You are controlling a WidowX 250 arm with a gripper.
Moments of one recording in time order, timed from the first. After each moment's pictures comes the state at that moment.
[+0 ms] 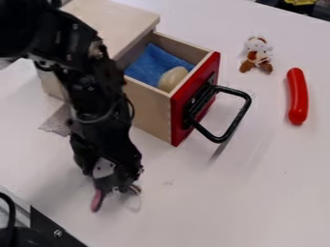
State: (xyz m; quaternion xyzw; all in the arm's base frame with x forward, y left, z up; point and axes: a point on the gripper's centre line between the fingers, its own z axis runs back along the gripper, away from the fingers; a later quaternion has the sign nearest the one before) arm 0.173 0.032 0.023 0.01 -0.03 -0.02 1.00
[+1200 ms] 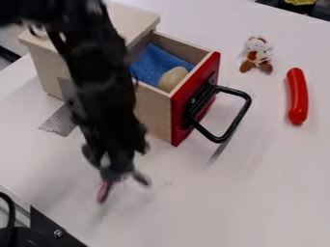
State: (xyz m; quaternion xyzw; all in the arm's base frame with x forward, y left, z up) arm 0.174 0.025 0.081 -0.05 -0.03 0.00 1.00
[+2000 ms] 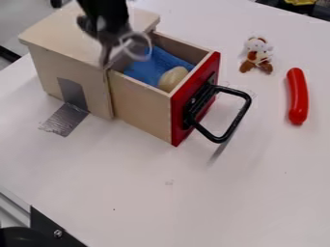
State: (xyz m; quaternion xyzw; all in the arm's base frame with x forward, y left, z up) arm 0.265 0.085 0.175 -0.05 -0.13 -0.01 0.99
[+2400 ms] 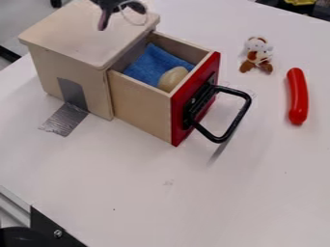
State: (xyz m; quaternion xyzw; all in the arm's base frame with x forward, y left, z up) arm 0.302 0.114 0.178 0.00 -0.12 -0.02 0.99
